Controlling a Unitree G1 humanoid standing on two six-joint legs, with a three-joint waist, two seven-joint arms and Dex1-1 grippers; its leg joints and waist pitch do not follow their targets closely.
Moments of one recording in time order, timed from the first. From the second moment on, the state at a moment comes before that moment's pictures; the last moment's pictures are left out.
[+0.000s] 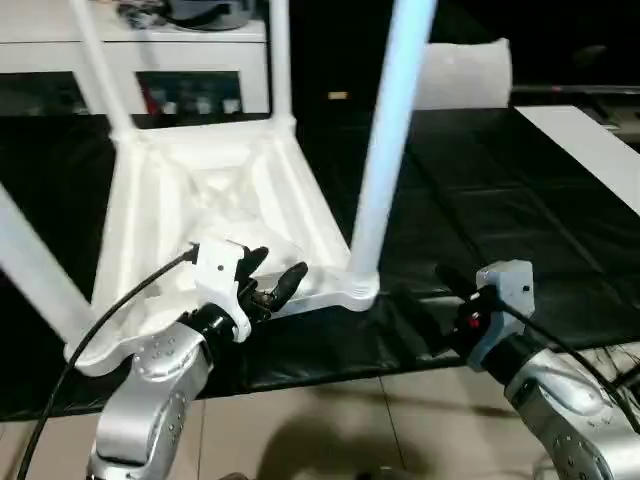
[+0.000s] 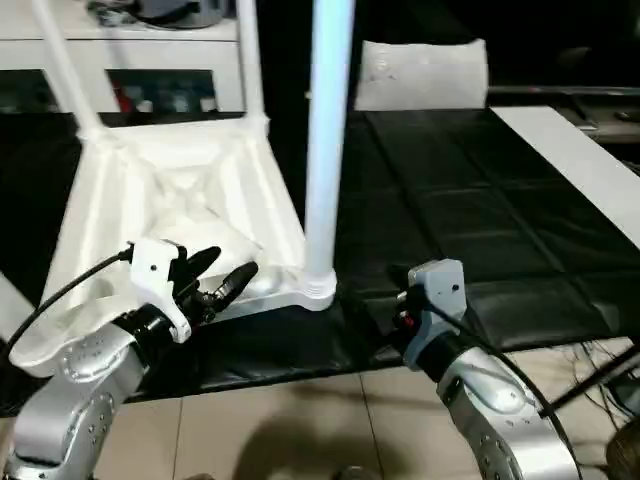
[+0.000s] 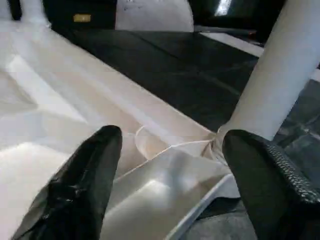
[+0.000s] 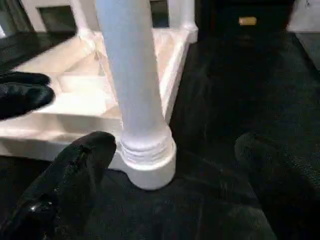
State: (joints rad) left arm -0.03 0.16 -0.06 -0.26 -0.26 0.43 -0.33; right arm 0.13 -0.29 0.01 -0.47 0.37 0.55 0.36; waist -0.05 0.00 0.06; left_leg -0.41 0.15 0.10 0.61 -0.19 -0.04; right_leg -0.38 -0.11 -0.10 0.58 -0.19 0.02
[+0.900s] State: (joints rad) left arm -0.02 0.17 -0.04 -0.26 -0.22 0.44 -0.28; right arm 0.15 -0.27 0.03 -0.50 0.32 0.56 0.29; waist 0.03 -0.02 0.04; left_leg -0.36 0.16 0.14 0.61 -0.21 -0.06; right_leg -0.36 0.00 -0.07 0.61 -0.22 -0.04
